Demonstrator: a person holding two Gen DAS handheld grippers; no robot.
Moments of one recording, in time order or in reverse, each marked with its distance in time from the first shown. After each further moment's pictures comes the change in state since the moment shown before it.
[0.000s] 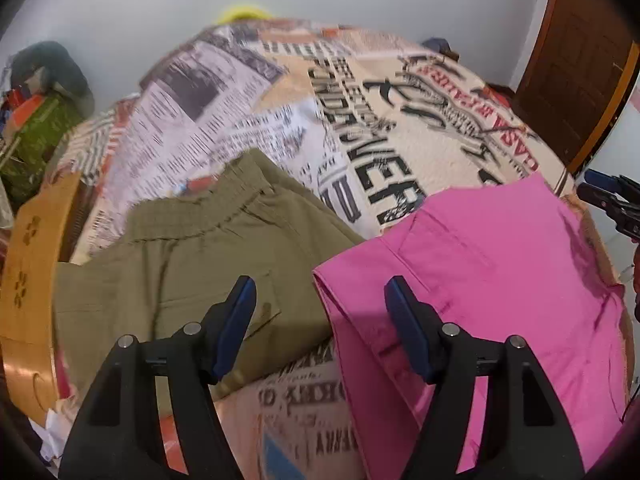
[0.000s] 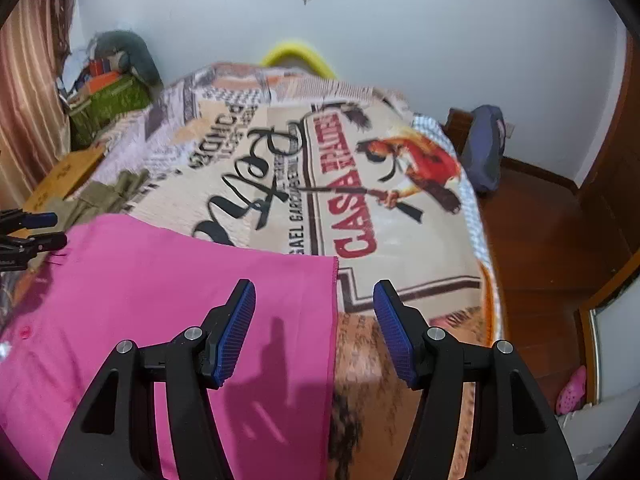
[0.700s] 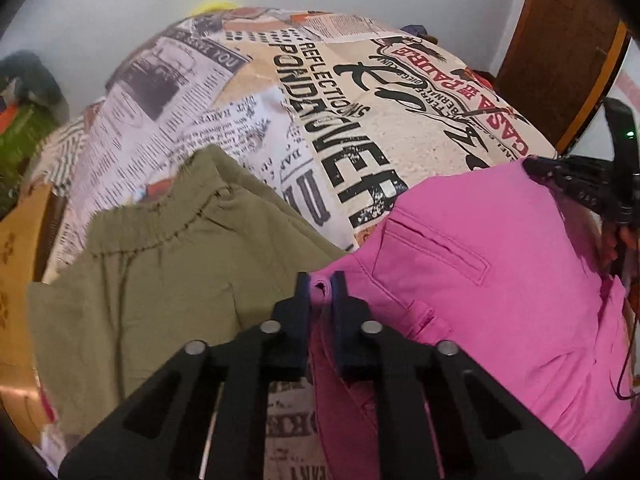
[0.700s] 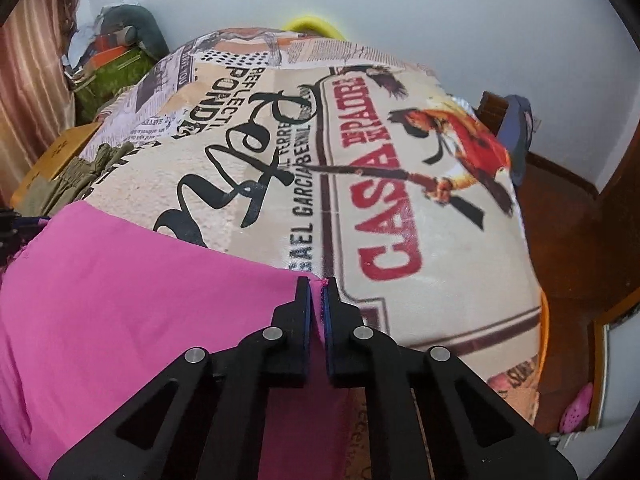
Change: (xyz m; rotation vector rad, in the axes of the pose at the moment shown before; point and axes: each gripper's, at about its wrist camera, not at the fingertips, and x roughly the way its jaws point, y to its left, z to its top) left arm 0.017 -0.016 0.007 0.059 0.013 -0.048; right arm 0.045 0.002 0.009 -0.066 0.025 0.030
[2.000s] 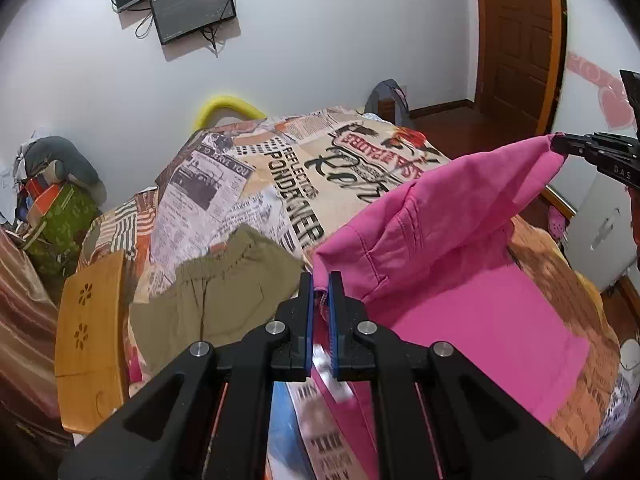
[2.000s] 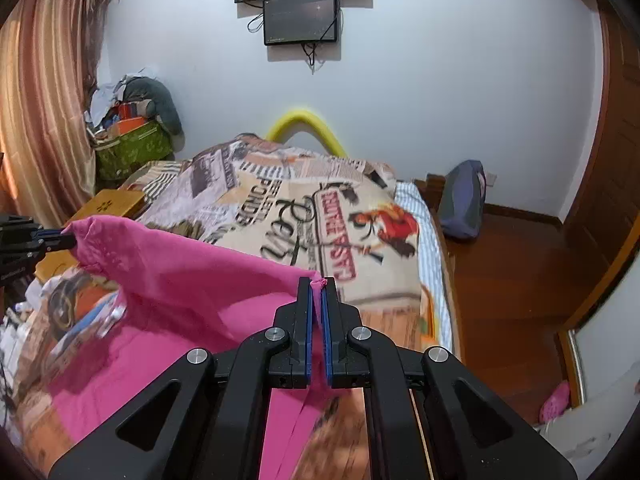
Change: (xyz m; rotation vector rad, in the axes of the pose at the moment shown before) left arm -0.219 -0.087 -0.057 0.155 -0.228 0.097; right arm -0.226 0.030 -0.040 0.047 -0.230 -0.033
